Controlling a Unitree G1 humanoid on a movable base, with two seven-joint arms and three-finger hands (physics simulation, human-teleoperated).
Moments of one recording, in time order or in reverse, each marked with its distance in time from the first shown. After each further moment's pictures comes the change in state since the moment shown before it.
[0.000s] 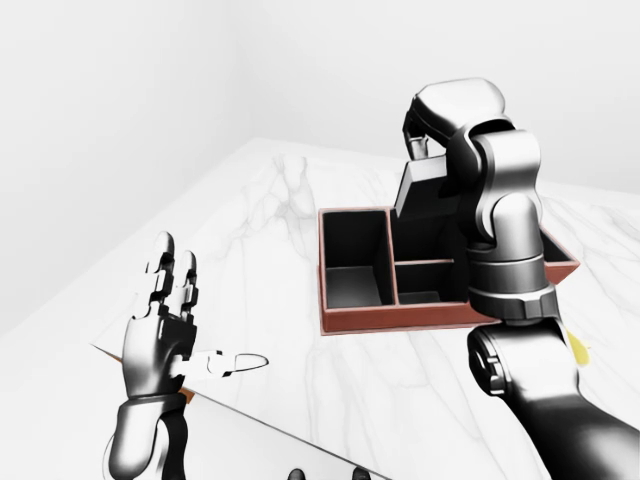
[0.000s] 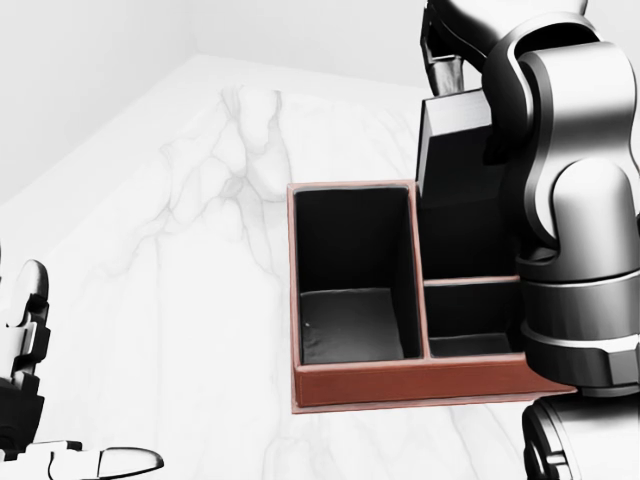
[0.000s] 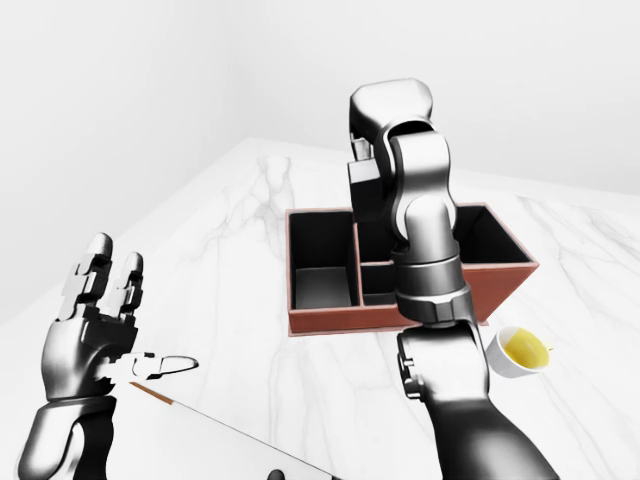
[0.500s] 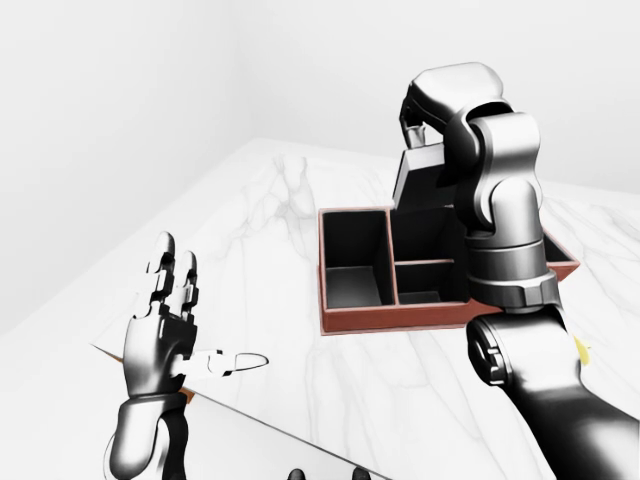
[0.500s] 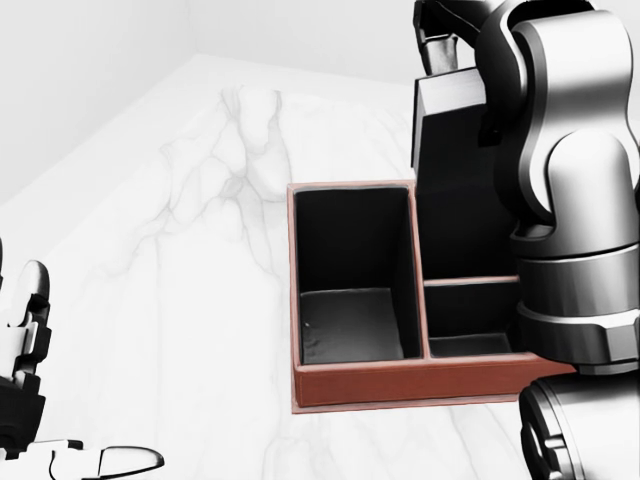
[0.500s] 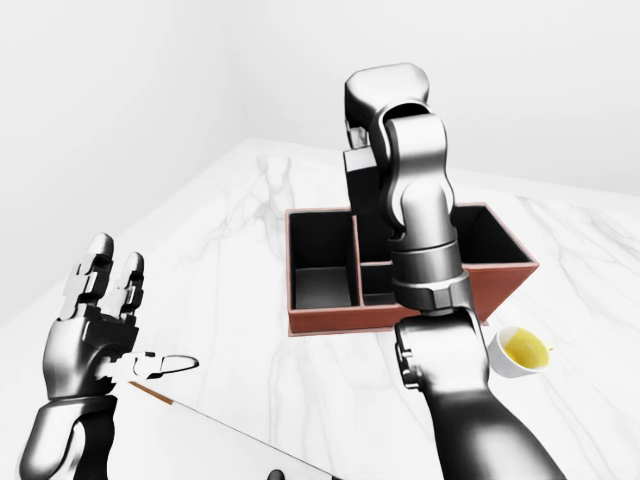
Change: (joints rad) left arm -0.003 0.002 -0.001 0.007 0.001 0.000 0.002; right arm -0.071 -0.002 0.008 0.069 0.003 0.000 0.000
